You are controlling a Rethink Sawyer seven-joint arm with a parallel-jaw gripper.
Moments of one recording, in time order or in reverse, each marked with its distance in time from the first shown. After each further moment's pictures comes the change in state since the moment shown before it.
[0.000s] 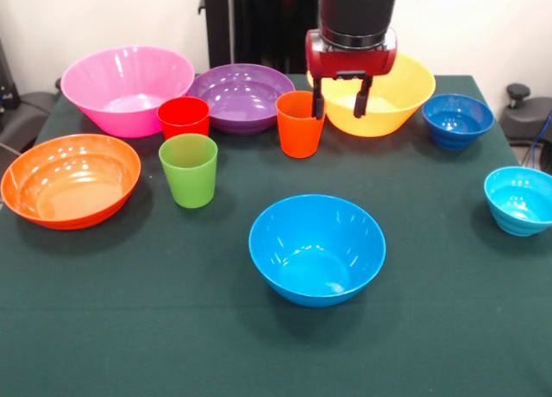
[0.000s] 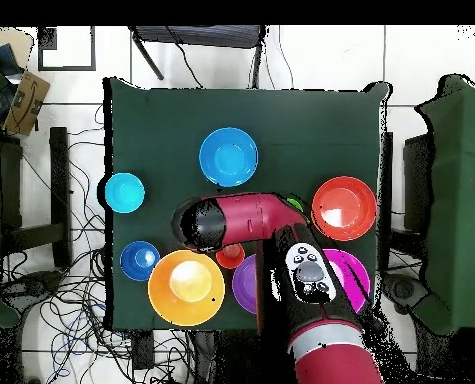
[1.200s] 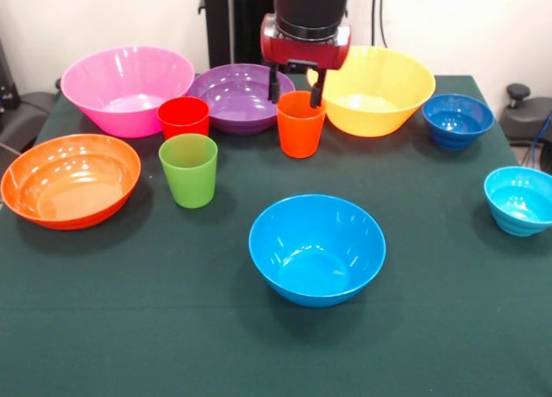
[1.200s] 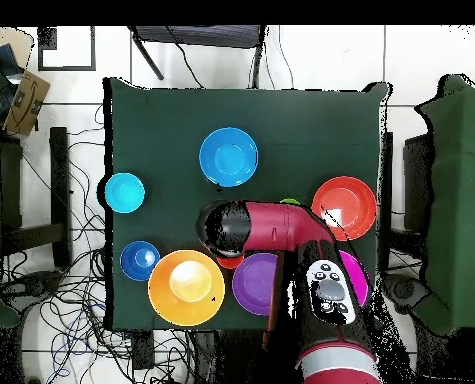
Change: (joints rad) arm 0.026 0.000 -0.160 -0.002 0.102 0.026 0.020
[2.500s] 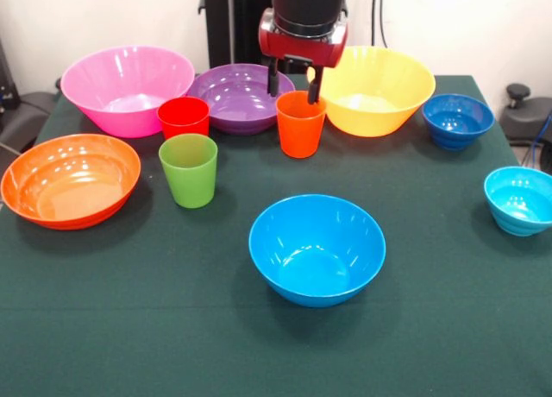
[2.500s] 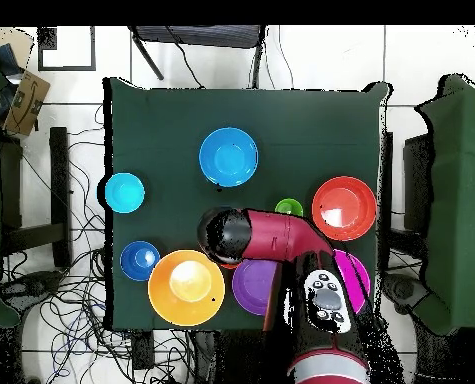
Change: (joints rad) arm 0.033 0.008 -0.060 0.037 0.066 -0.042 0.040
